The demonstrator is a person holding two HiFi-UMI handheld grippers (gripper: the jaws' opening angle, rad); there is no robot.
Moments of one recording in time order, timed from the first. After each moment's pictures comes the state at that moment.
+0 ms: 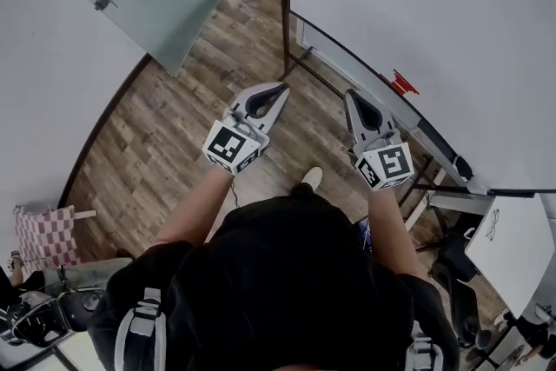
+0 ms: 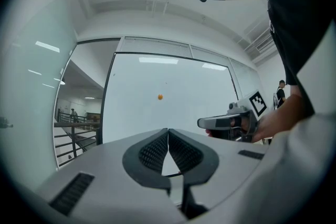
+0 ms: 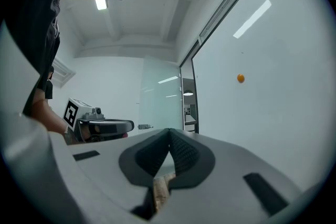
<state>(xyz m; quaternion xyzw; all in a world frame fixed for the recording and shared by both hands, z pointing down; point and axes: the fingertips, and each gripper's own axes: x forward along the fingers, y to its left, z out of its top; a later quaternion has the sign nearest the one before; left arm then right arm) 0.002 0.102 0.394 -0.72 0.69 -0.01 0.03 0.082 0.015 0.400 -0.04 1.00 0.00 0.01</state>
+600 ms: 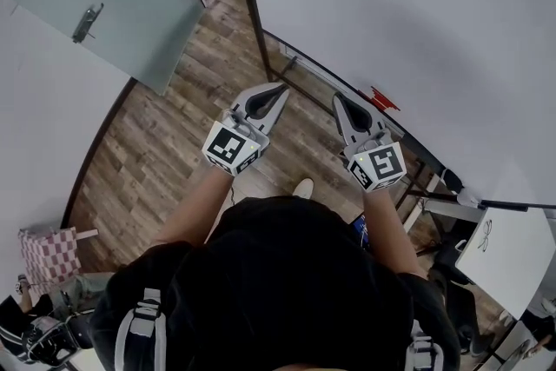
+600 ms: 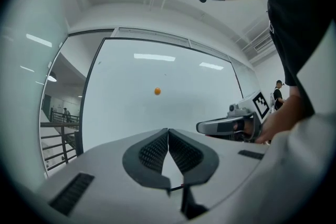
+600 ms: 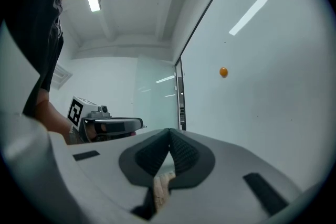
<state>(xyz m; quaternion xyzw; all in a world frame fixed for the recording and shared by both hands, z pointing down) 0.015 -0.039 0.394 -0.74 0.67 -0.01 0.03 0.085 -0.101 0.406 -0.04 1.00 -0.01 0.01</state>
